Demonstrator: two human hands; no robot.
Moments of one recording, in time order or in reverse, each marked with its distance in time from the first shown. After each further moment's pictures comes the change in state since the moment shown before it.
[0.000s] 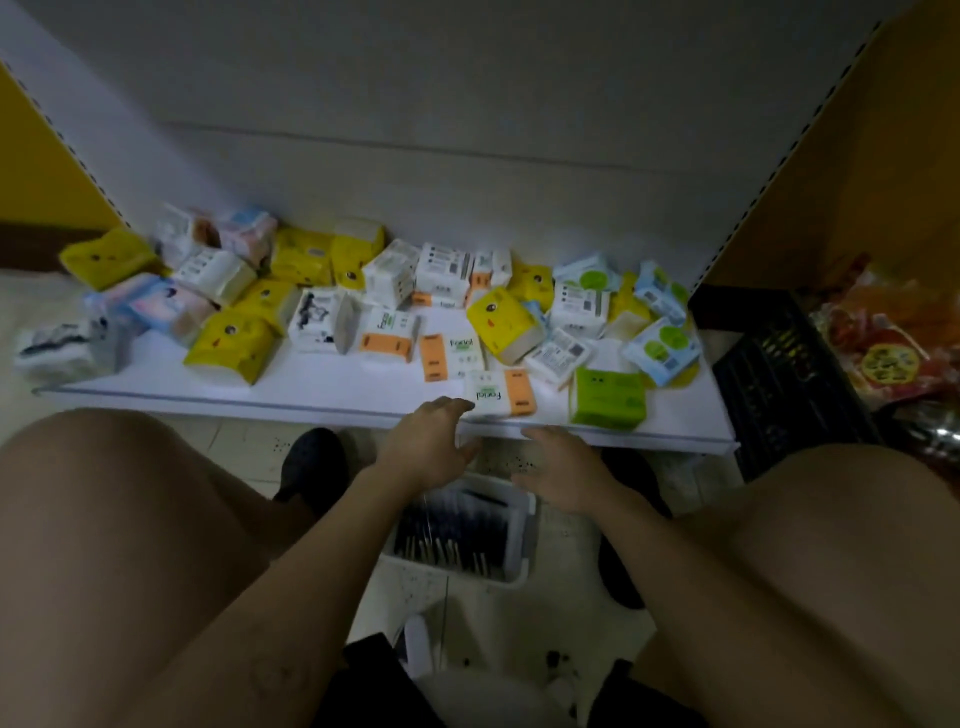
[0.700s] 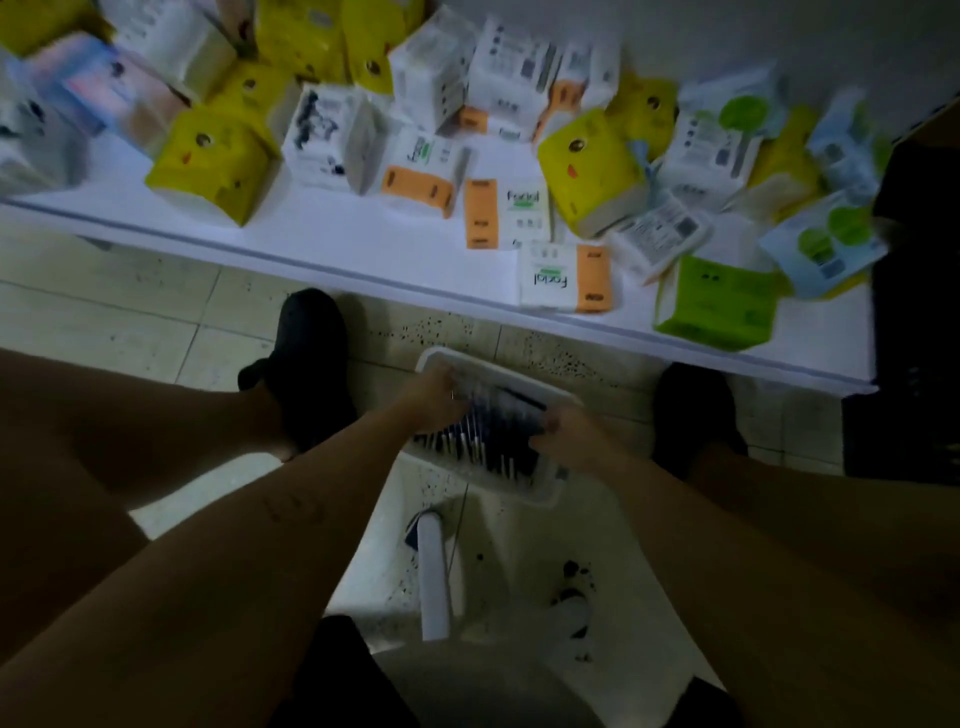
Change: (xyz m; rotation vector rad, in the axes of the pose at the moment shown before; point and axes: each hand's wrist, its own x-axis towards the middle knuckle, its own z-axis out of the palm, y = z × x) left_hand 0.039 -0.105 0.117 -0.291 -0.366 -0.441; right_hand 0.071 0.048 0.111 0.108 -0.398 0.223
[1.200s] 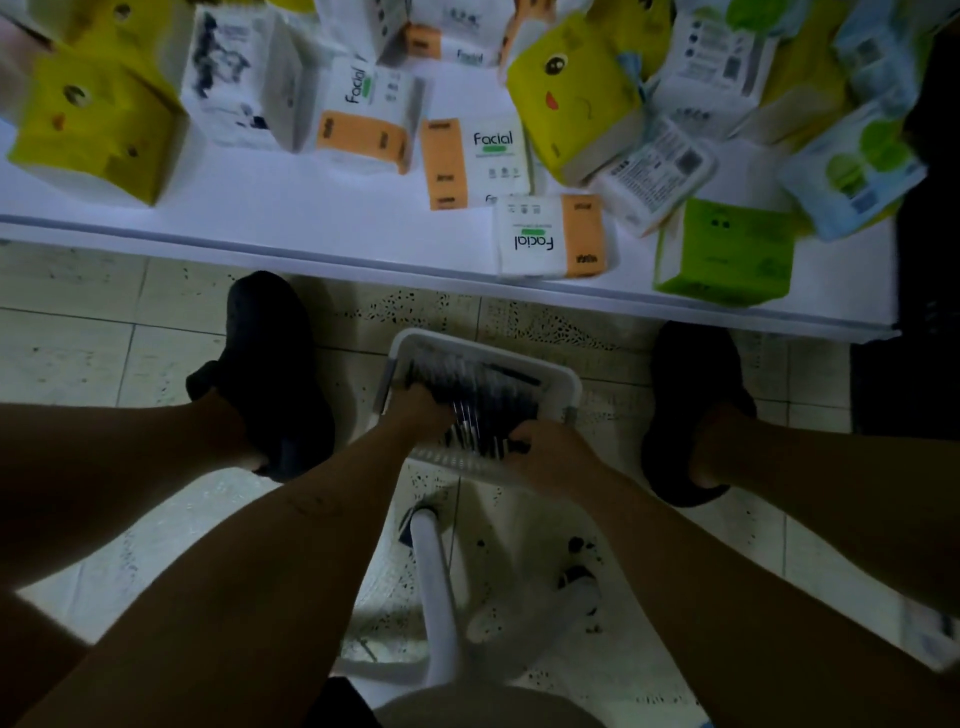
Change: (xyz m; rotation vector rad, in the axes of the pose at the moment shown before) left_hand 0.053 -0.036 0.052 -0.127 -0.095 -0.154; right_hand 0.010 0.009 0.047 0.106 -0.071 0.030
